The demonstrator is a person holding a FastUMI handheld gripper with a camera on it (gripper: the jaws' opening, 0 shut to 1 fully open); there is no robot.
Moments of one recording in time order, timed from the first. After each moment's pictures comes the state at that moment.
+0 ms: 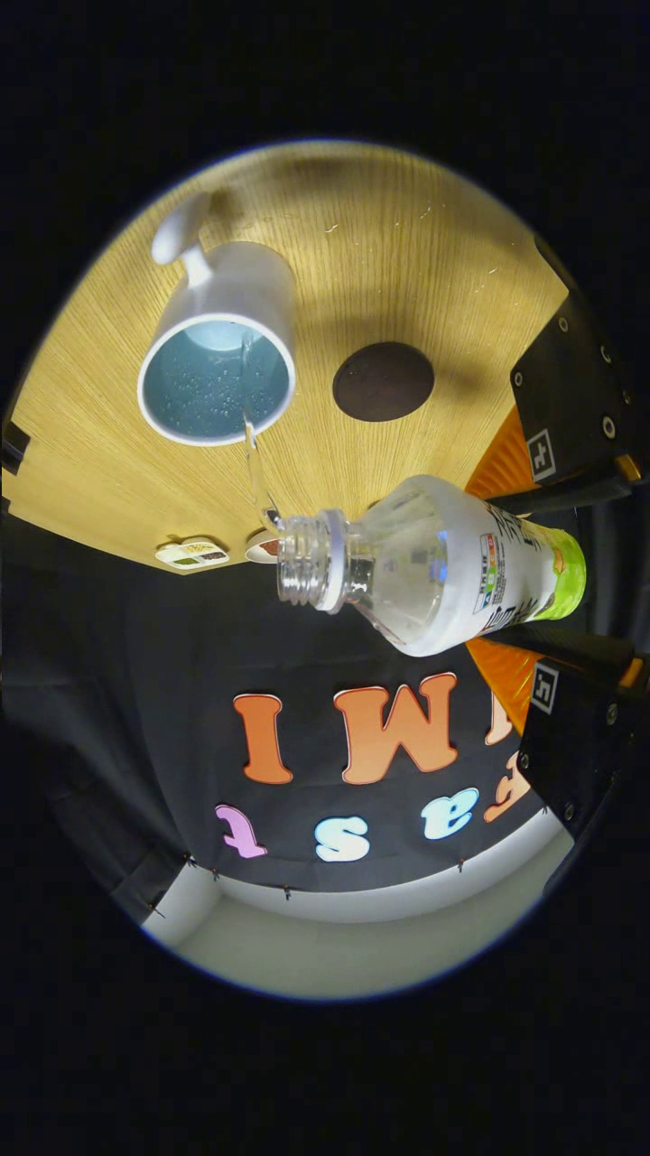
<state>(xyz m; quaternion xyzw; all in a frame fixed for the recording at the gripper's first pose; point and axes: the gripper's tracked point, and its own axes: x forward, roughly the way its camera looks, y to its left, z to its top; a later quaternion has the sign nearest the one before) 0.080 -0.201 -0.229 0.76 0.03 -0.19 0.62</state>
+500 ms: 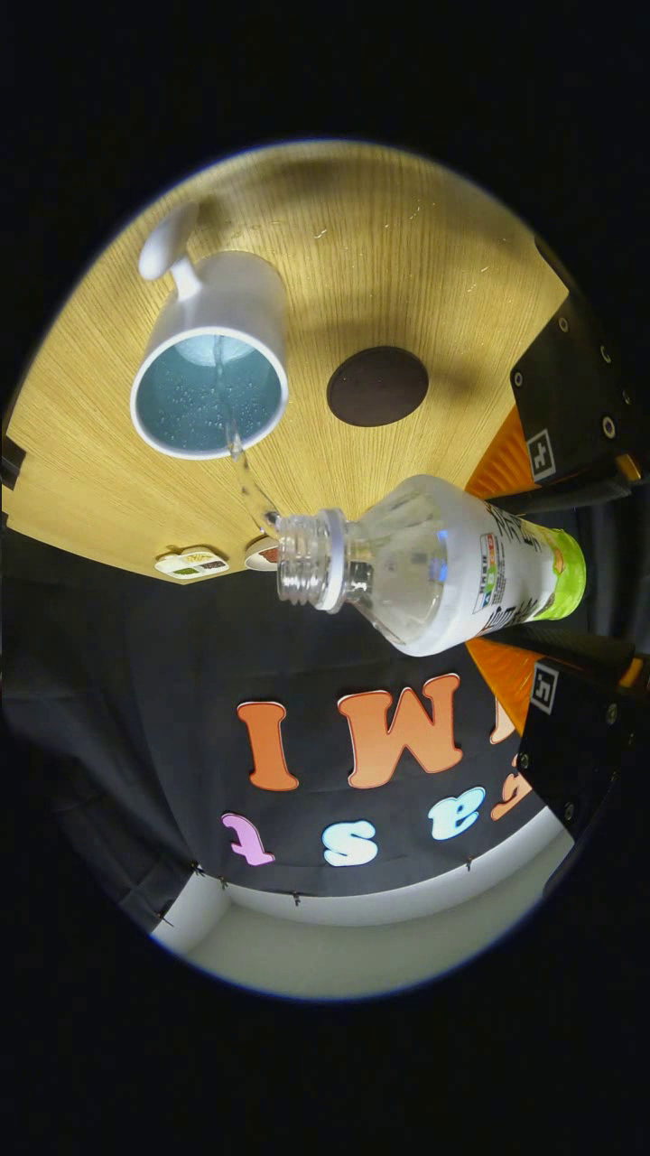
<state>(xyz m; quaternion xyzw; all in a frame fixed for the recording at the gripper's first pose) 0.079 -0.200 -0.225 0.77 0.03 -0.19 0.61</state>
